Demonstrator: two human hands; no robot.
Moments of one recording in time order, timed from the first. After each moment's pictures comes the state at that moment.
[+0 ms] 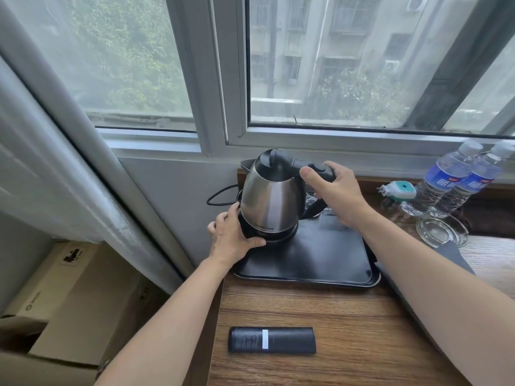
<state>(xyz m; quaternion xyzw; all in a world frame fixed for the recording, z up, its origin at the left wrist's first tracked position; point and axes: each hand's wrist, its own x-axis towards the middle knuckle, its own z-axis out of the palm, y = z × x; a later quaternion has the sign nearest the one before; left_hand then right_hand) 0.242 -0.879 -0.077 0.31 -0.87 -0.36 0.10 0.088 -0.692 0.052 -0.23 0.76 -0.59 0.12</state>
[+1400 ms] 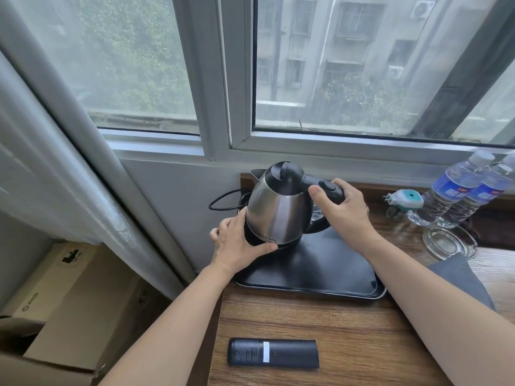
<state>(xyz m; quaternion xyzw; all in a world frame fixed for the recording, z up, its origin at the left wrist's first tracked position) 0.240 -0.877 -0.078 0.27 -0.90 -0.33 0.12 0.110 -0.681 0.044 -0.23 0.77 -0.59 0.07</state>
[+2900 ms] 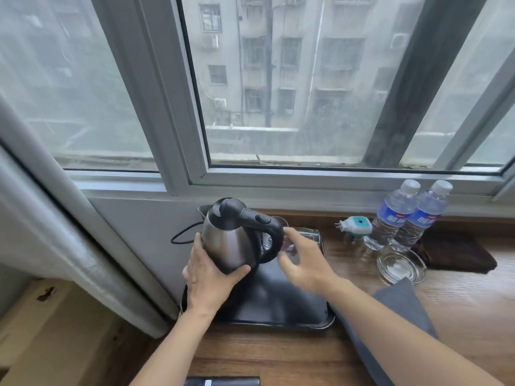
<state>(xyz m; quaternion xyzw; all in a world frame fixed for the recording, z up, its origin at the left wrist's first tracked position) 0.220 -0.796 -0.031 0.39 -0.83 -0.34 0.21 0.071 -0.616 -0.004 -0.43 0.78 -0.45 0.04</state>
